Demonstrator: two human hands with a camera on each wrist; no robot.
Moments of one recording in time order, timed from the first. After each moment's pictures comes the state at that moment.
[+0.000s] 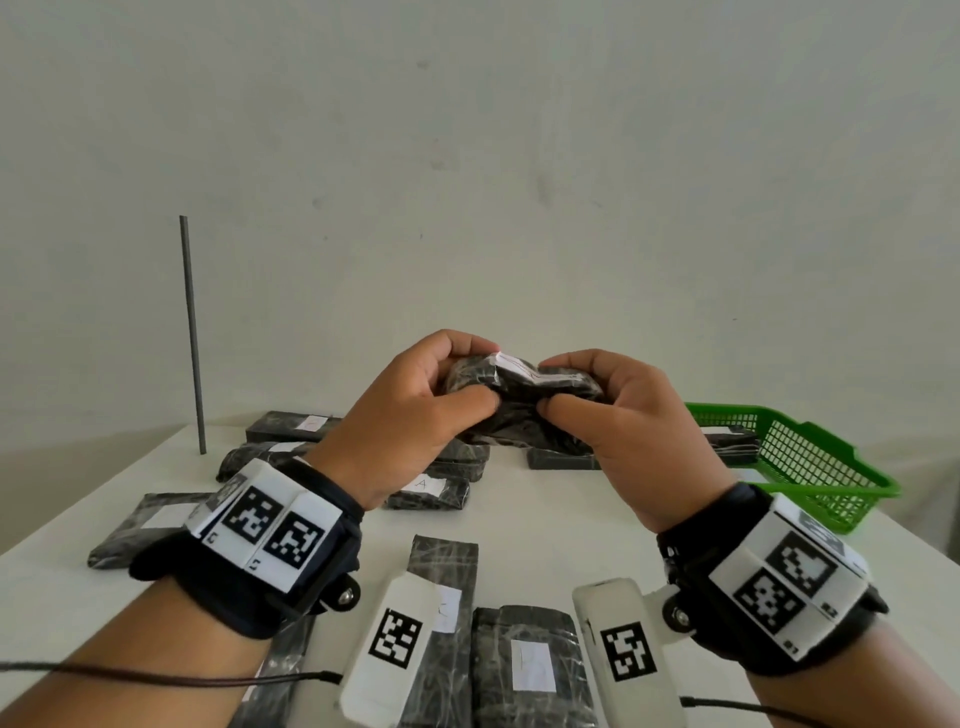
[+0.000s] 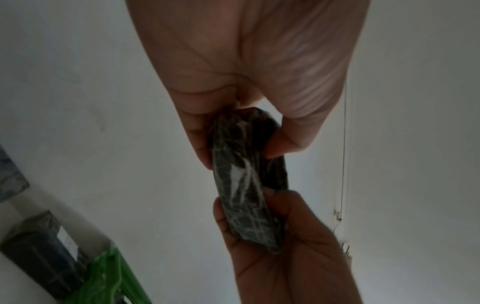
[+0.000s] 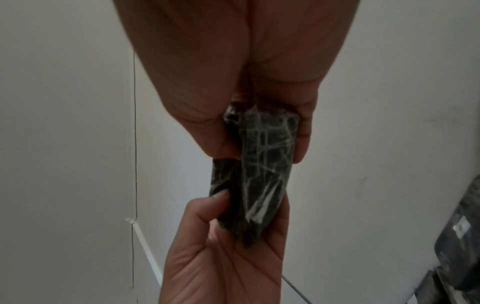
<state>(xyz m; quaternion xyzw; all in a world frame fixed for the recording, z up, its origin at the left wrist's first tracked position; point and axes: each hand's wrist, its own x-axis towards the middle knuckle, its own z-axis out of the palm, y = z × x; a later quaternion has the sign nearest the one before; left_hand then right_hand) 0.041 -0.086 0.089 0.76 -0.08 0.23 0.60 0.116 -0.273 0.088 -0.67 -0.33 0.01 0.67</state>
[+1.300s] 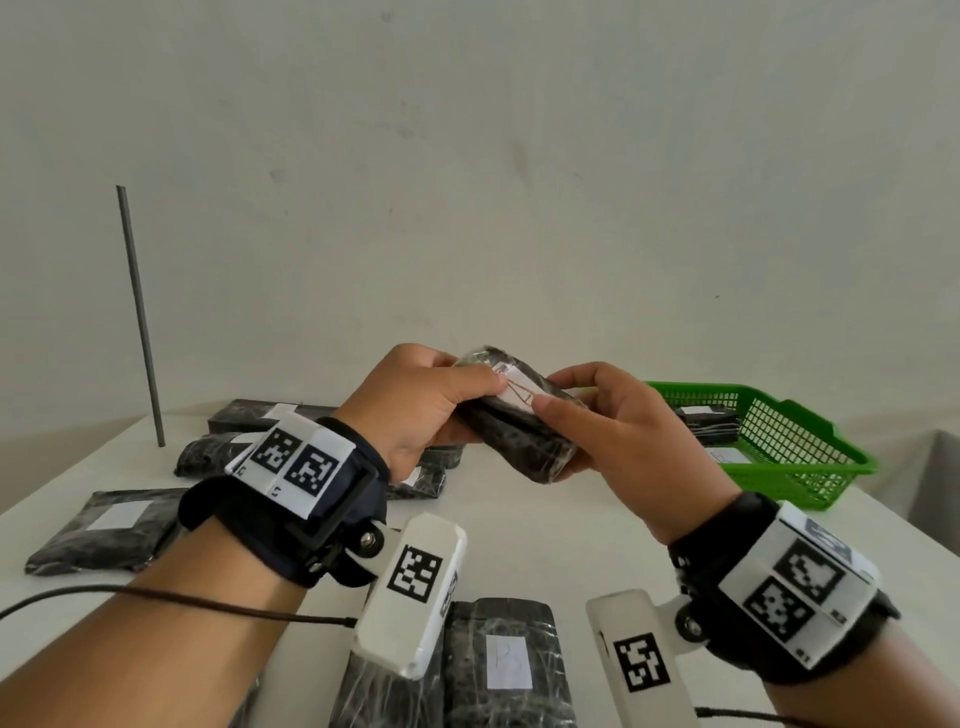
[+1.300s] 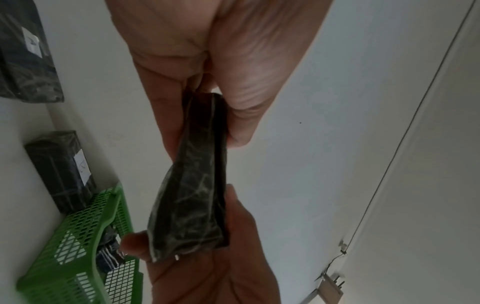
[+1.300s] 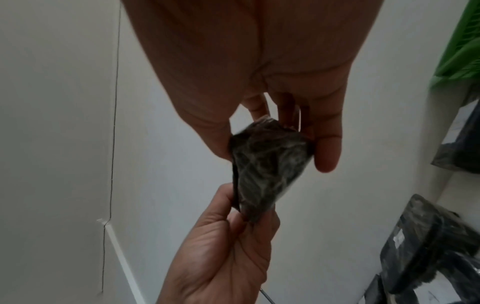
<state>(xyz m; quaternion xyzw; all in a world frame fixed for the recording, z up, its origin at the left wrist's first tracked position) 0.090 -0.104 0.085 0.67 0.05 0.14 0.72 0.137 -0.291 0.066 -0.74 -0.26 0.02 0.62</state>
